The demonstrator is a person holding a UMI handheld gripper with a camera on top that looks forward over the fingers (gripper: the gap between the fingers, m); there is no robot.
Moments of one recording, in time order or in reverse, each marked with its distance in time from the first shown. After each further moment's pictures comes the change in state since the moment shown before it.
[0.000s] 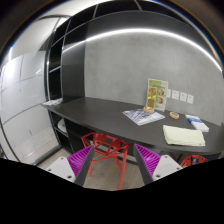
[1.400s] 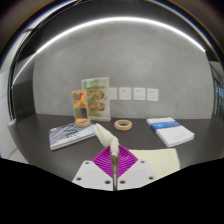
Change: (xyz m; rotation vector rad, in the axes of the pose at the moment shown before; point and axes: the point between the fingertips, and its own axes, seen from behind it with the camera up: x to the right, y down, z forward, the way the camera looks) arm 0.436 -0.038 0.171 0.092 0.264 0.149
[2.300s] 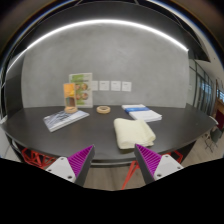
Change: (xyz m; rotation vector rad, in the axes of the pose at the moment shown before) arm 0.005 0.055 -0.171 -0.090 0.269 0.031
